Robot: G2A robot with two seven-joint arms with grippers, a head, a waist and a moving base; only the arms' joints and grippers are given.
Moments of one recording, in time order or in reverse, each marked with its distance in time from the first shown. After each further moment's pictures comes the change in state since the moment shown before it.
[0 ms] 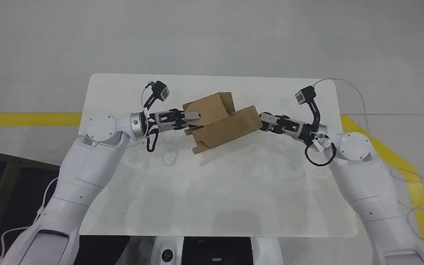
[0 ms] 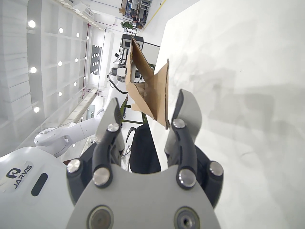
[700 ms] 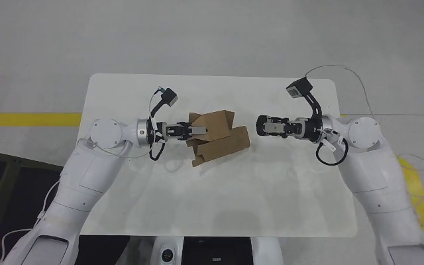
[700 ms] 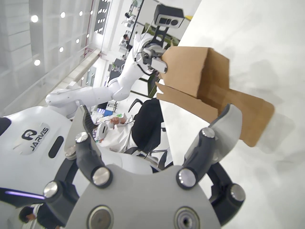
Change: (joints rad) left arm 0.037 0.007 0.010 -0.096 0.141 -0.087 -0.038; right arm 0.117 -0.003 -0.063 -0.064 0.125 0.011 0.295
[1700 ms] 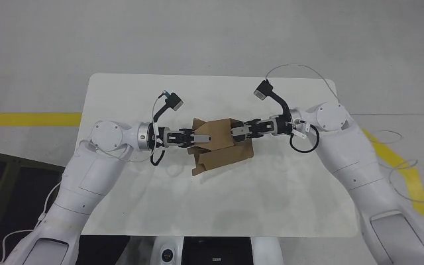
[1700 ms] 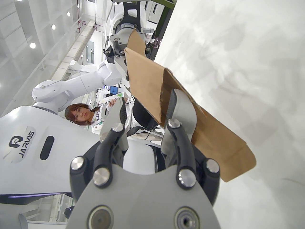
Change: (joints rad) left arm 0.015 0.001 0.001 -0.036 -0.052 -0.033 -0.063; right arm 0.224 -0.090 -0.262 0.273 -0.021 -0.022 0.057
